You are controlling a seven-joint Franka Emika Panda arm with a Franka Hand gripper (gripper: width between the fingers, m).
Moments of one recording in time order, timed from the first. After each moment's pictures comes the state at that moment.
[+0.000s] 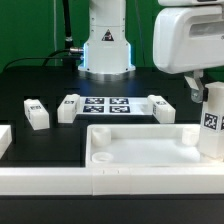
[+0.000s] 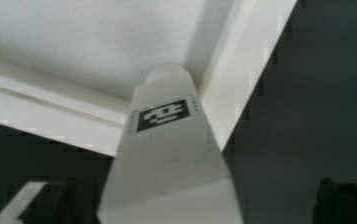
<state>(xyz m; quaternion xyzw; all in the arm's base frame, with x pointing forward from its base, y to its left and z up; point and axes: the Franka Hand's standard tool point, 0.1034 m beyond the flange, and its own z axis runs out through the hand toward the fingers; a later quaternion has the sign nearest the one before) 0.633 0.119 0.121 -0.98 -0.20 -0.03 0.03</state>
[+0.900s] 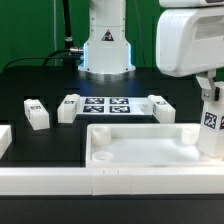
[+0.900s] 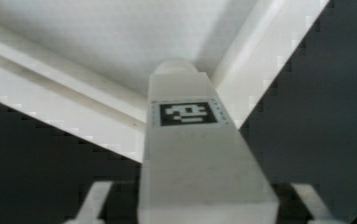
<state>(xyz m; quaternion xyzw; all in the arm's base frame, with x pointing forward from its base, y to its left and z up) 0.633 0.114 0.120 -0.97 -0.22 -0.03 0.03</state>
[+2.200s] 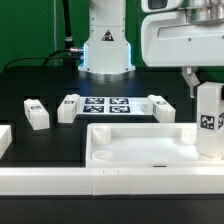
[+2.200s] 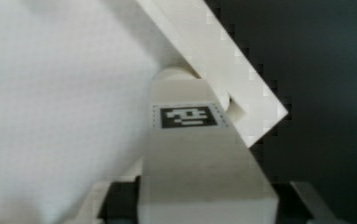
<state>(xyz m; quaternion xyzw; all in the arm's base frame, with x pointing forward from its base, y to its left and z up) 0.628 0.103 0.117 -0.91 0.40 -0.03 0.08</state>
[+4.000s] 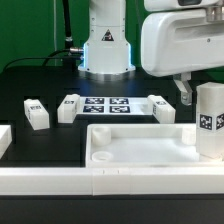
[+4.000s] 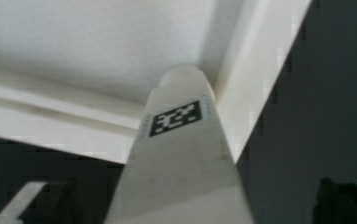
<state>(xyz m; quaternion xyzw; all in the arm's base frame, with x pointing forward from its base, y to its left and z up) 0.629 0.106 0.116 -0.98 -0.19 -0.05 0.04</state>
